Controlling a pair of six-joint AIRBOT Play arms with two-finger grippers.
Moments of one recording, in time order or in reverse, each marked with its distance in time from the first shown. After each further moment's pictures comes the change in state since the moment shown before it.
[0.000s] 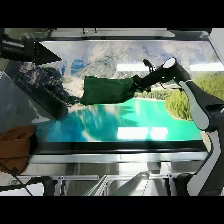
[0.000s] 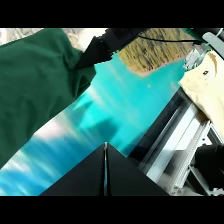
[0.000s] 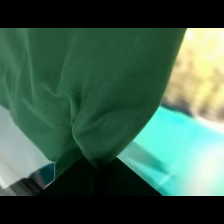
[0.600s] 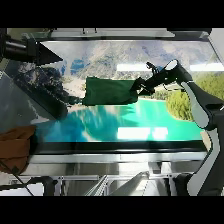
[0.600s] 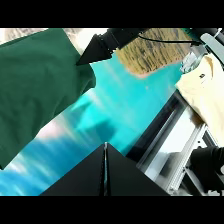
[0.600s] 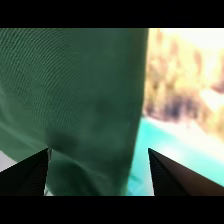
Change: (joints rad) left arm 0.000 -0.012 0.000 -0.010 0.002 -0.012; right arm -0.033 -0.053 0.001 -0.027 -0.019 -0.042
